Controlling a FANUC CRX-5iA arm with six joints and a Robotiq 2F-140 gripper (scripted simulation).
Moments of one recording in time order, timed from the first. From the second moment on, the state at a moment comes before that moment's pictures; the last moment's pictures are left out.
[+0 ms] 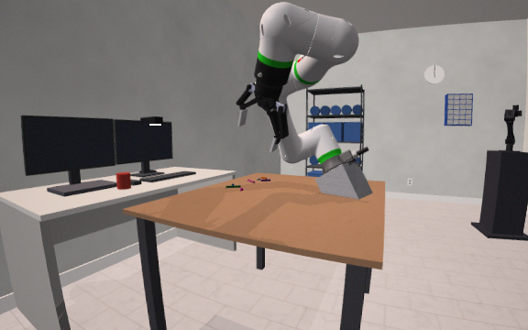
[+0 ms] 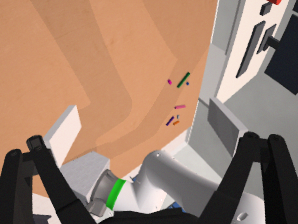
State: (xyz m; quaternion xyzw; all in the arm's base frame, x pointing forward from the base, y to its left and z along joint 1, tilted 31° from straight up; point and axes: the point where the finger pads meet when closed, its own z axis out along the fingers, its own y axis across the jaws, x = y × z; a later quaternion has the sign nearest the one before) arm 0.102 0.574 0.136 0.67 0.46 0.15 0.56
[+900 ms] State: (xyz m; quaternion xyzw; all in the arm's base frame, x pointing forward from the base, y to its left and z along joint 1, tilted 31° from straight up) arm 0.273 0.501 0.161 0.78 0.40 0.02 0.47
